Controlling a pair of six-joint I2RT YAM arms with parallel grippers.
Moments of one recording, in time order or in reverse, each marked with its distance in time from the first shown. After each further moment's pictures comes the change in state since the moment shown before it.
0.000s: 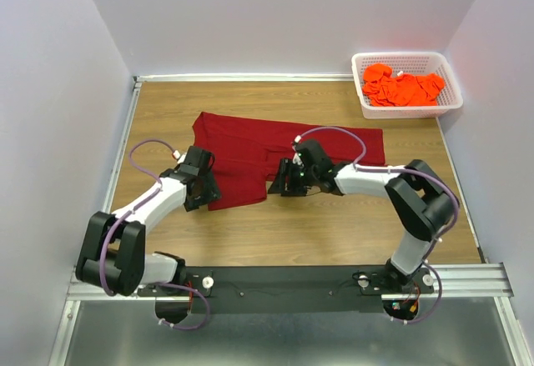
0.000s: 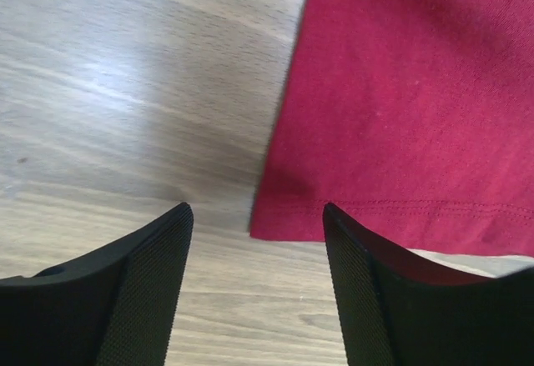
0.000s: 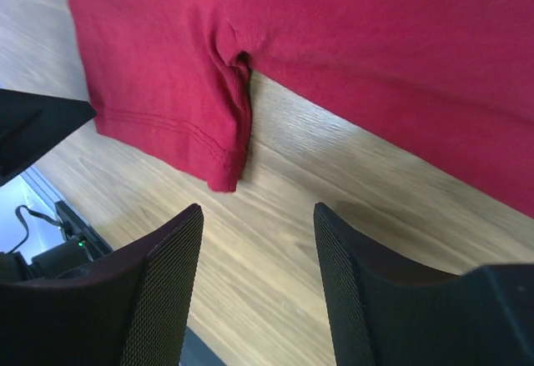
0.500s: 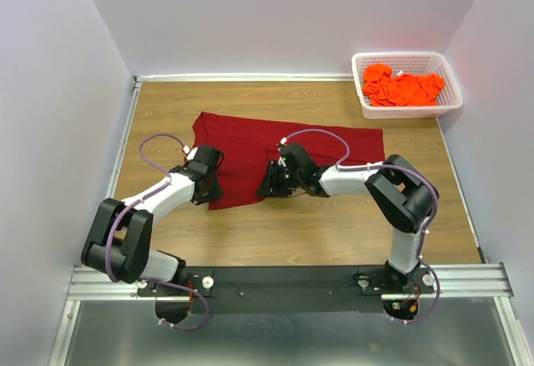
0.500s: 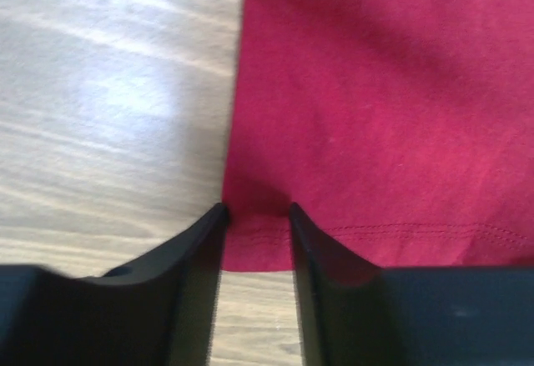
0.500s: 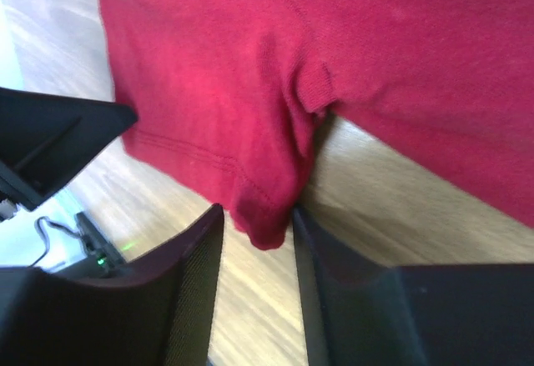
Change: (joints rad) left arm -0.063 0.098 0.024 0.086 -0.028 0.007; right arm 0.097 0.158 0.082 0.130 0.013 0.088
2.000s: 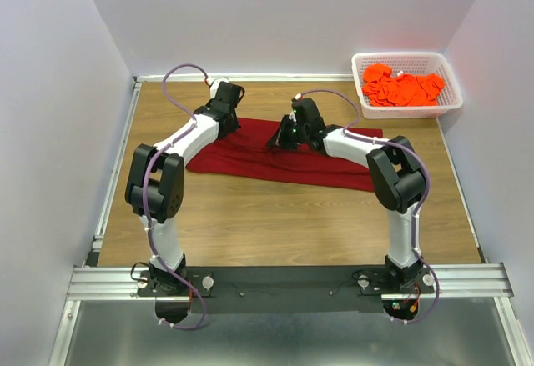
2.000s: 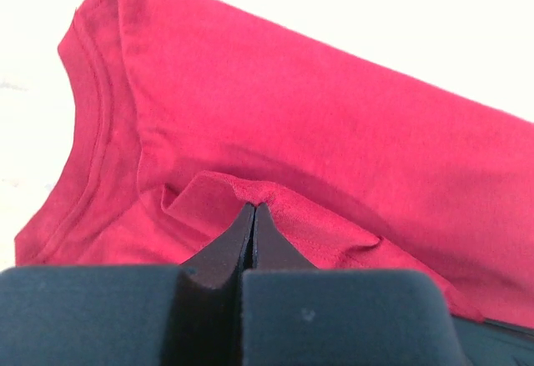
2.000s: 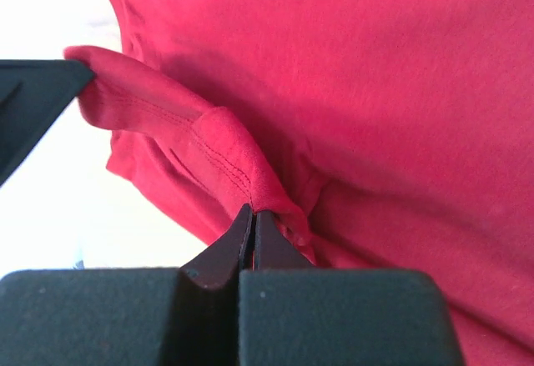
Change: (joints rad) left arm 0.008 0.481 0.740 0.054 -0.156 0.192; right arm -0.219 0.162 0.398 -0.155 0.019 -0.065
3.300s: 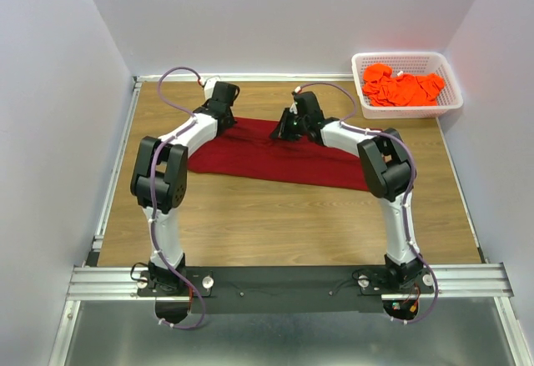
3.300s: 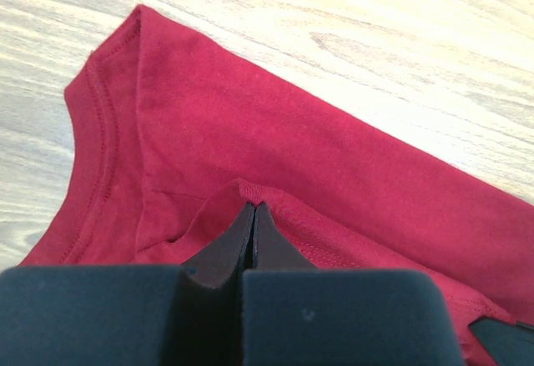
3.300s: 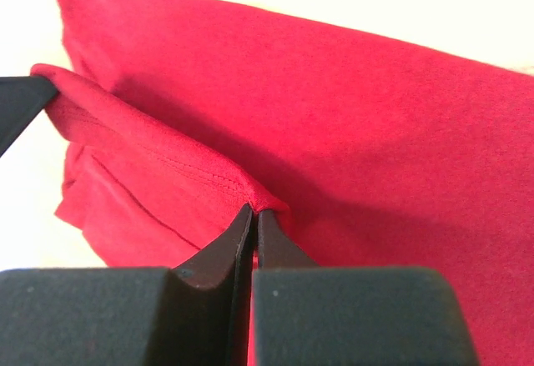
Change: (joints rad) left arm 0.050 0.103 0.024 0.132 -0.039 -0.053; right arm -0.068 0.163 0.178 -0.007 -0.014 -0.124
